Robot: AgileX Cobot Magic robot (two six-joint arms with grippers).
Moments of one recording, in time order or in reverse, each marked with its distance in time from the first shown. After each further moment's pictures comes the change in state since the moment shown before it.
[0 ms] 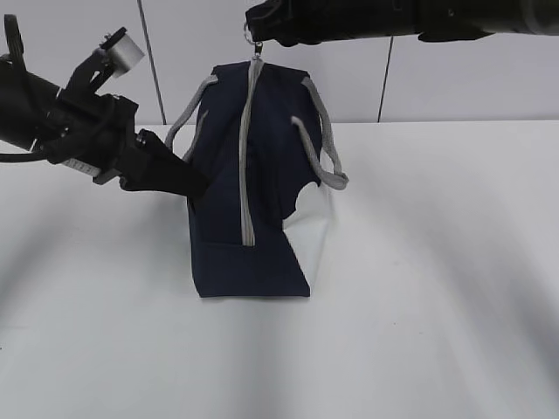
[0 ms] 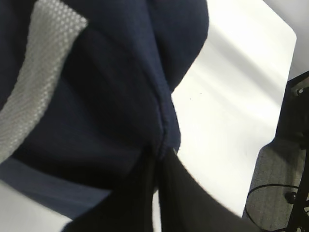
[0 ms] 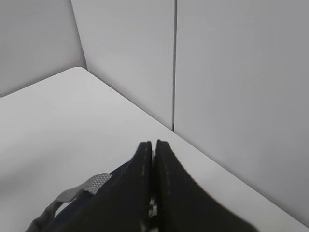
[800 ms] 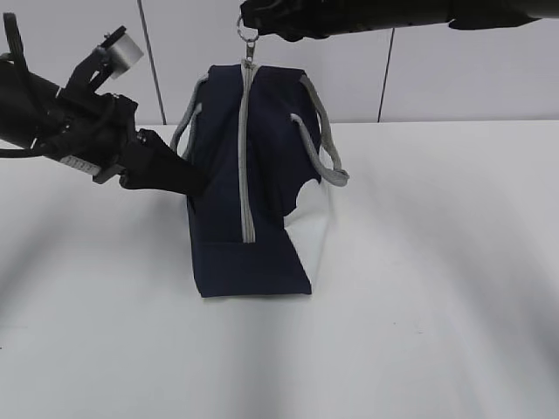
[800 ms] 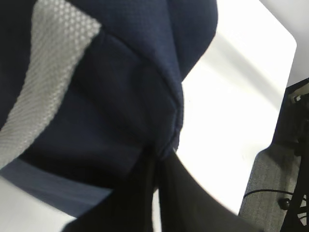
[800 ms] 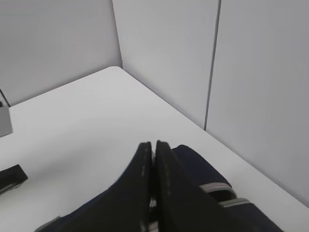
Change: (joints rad) left arm 0.001 0.000 0.000 0.002 -0.004 -0.045; right arm 0.000 -0.124 0.121 -0.005 -0.097 0.000
